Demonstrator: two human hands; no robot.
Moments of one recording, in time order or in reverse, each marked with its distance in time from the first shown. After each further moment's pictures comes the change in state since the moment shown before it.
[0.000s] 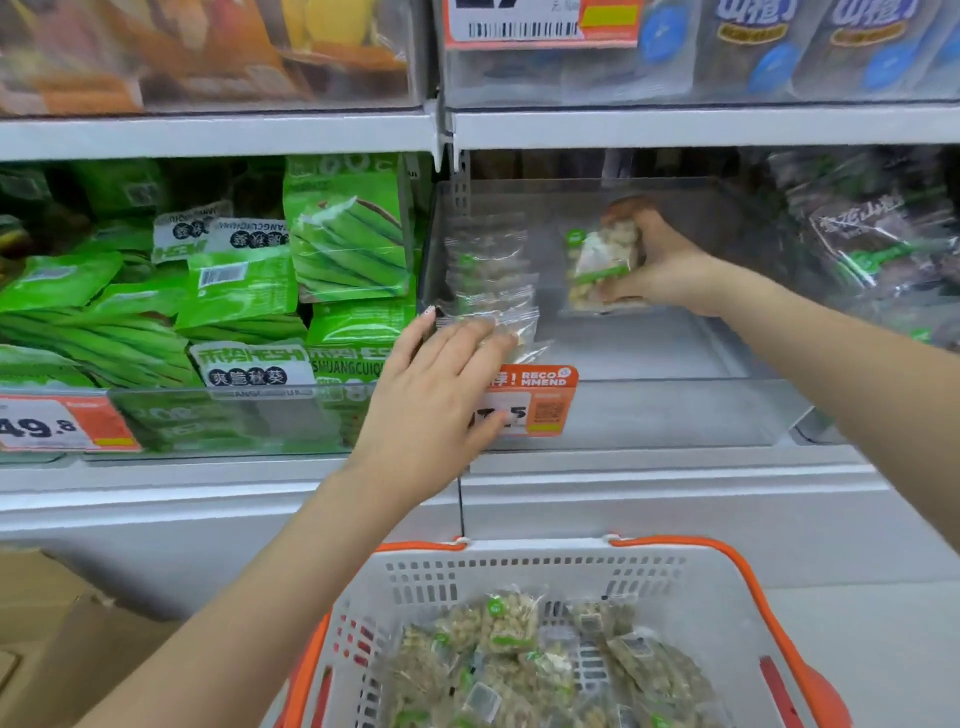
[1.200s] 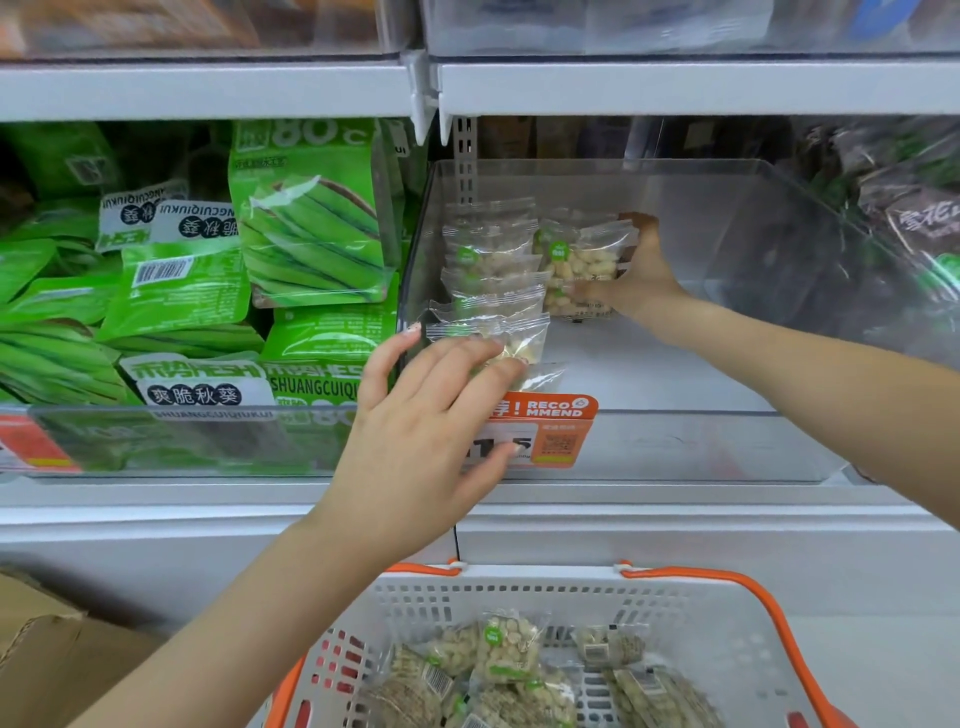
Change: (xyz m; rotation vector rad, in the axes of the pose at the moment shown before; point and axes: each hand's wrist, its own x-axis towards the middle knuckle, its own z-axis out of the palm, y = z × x) left_hand 0.003 0.005 0.007 -0.083 0.023 -0.054; right_hand 0.054 0.054 0.054 0.101 0.190 0.189
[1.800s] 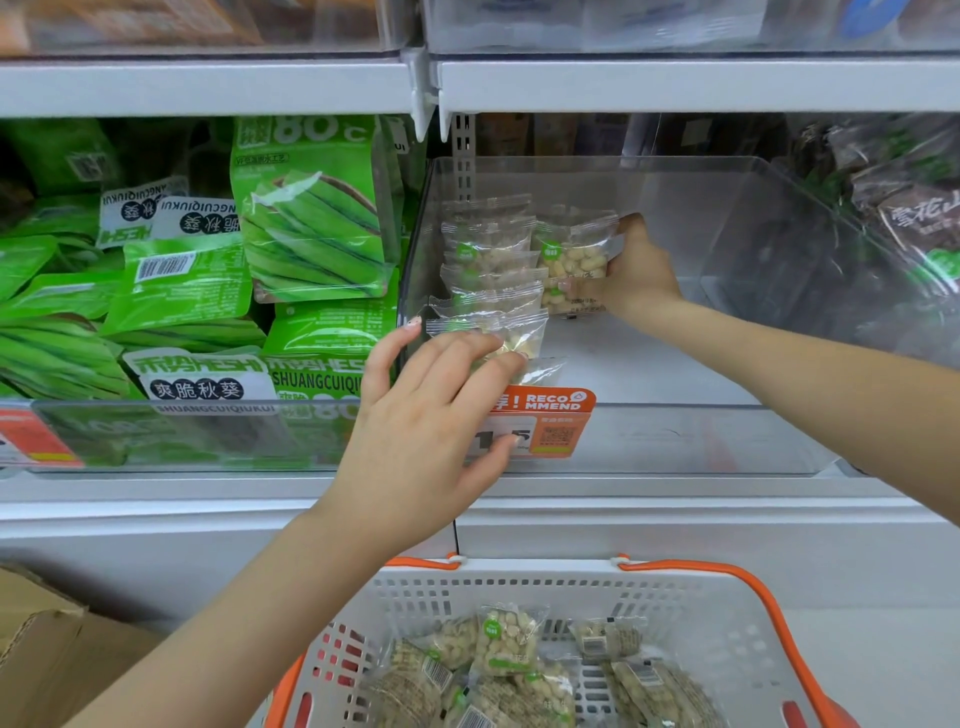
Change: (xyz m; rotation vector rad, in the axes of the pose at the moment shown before) left_hand 0.000 0.002 0.001 0.016 -0.003 -0.006; right_hand -0.012 -0.015 0.001 -0.263 0.067 -0.031
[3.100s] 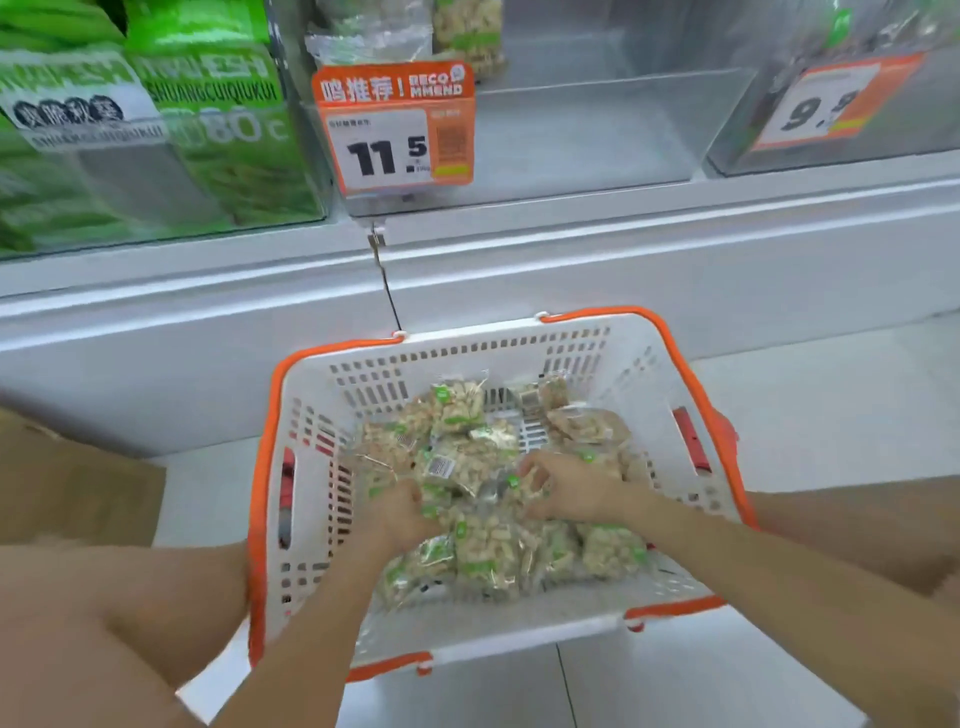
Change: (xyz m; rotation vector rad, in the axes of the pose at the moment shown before) left_hand -0.265 0.072 0.130 -0.444 -1.206 -0.686; right_hand -0.403 0.123 0.058 -0.080 -0.988 0.357
